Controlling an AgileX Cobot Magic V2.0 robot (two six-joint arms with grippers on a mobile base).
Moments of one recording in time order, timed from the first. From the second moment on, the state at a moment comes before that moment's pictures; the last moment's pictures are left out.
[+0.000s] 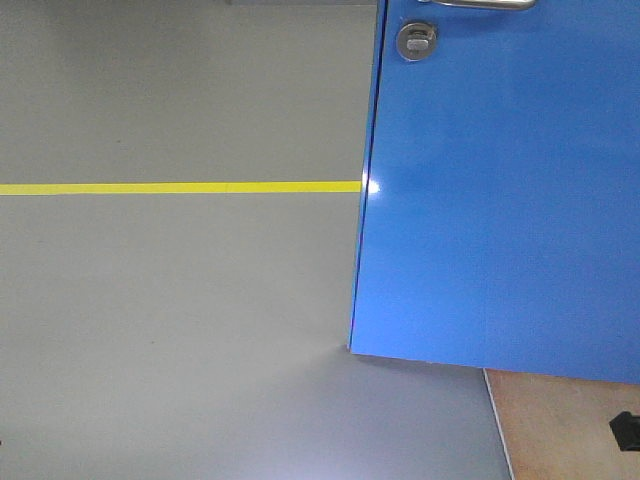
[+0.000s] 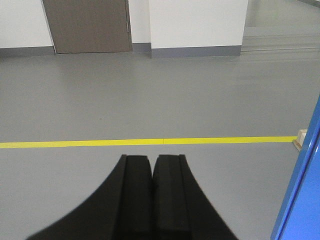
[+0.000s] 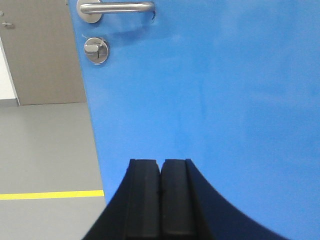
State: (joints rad) left arm 0.05 -0.01 0.03 0.07 0.28 -0.02; right arm 0.04 -0.01 0.03 -0.07 0.12 0.12
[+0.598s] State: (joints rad) left arm 0.05 -0.01 0.03 0.07 0.28 -0.02; right arm 0.04 -0.01 0.03 -0.07 0.14 0.14
